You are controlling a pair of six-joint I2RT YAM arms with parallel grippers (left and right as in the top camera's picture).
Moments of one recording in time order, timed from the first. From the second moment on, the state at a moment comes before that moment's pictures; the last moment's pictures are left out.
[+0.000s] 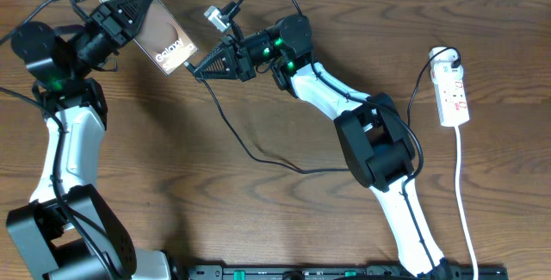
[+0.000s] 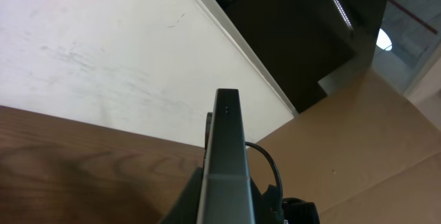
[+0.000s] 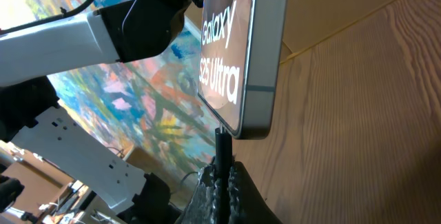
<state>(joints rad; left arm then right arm) 0.34 1.62 1.11 0.67 1.06 -1.03 0.57 2.47 1.87 1.13 -1.46 1.23</state>
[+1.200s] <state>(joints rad) 0.31 1.62 1.11 0.59 1.04 -0.96 0.55 2.47 1.87 1.13 -1.46 1.24</state>
